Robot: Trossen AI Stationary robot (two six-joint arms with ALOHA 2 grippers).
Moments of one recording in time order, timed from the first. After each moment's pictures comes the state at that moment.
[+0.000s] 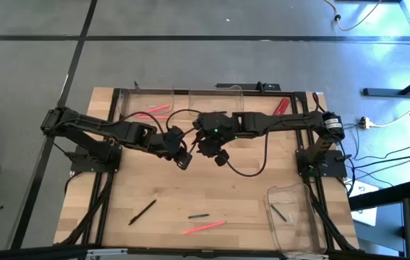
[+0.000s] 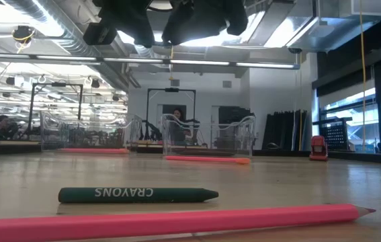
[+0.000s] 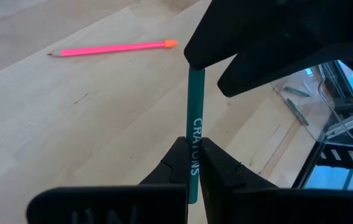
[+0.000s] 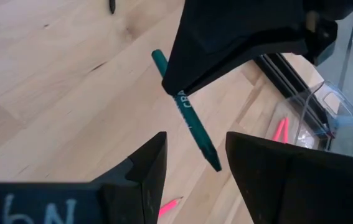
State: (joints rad) left arm -0.14 1.36 1.16 -0.66 -0.17 -1.06; right arm -0.02 1.80 1.58 -0.52 -0.11 -0.80
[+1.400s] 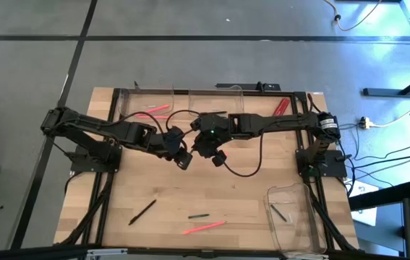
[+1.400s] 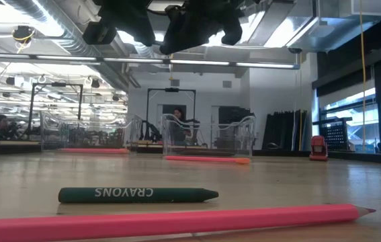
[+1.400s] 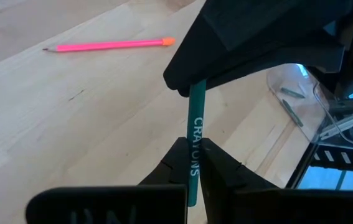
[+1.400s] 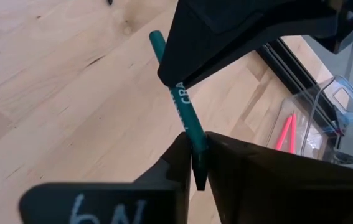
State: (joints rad) left arm -0.14 1.36 1.16 -0.65 -0.17 -1.09; right arm -0.02 1.84 1.58 -0.49 -0.11 -0.79
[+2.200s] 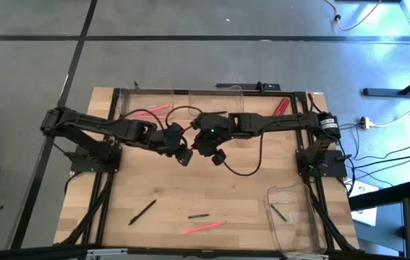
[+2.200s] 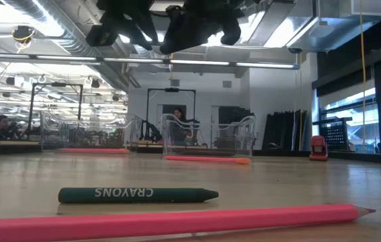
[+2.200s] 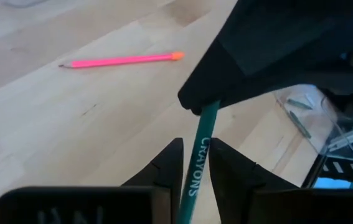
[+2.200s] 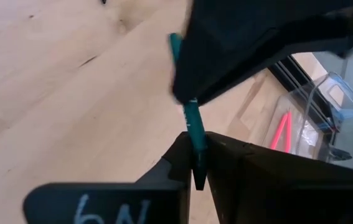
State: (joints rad) left arm -0.10 1.35 1.16 -0.66 -0.19 -1.06; right arm -0.02 1.84 1.58 -0.49 -0.10 -0.79
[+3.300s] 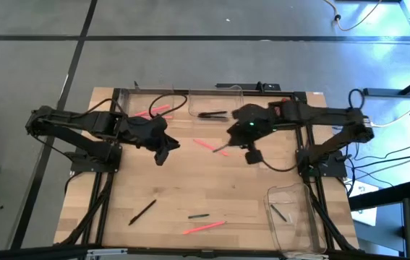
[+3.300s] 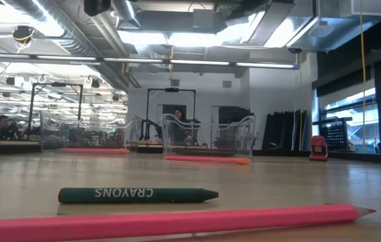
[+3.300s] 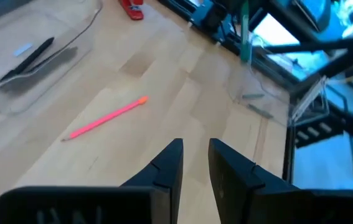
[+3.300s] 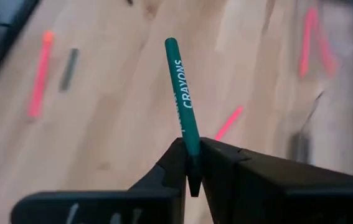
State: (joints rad) left arm -0.14 1.10 1.16 -0.67 -0.20 -0.67; right arm 0.02 1.49 1.58 -1.01 -0.08 -0.27
